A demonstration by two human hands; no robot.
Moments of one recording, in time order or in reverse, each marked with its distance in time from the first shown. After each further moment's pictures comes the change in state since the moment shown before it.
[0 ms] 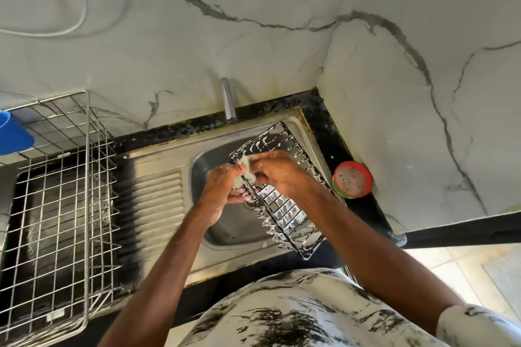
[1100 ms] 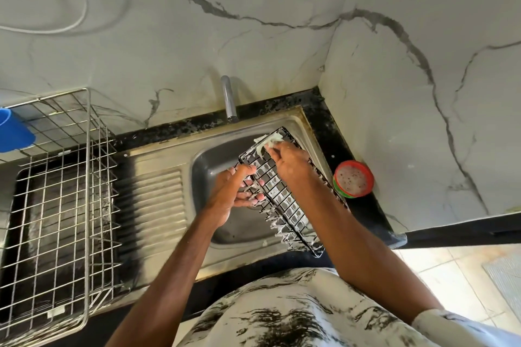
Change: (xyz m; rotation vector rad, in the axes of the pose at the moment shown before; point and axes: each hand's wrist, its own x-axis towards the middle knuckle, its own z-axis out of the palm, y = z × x) left_hand -0.016 0.018 0.024 -0.055 0.027 -0.090; right_hand 0.046 0.004 -0.020 0.562 0.401 -0.011
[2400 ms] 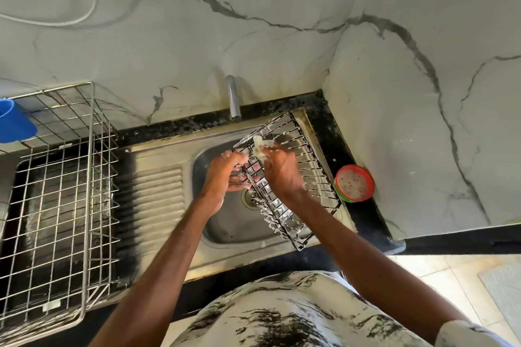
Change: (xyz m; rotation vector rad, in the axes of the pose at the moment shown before) left_hand 0.003 0.022 -0.012 -0.036 0.107 0.142; right_hand -0.014 0.031 -0.013 -1.325 -0.193 -1.070
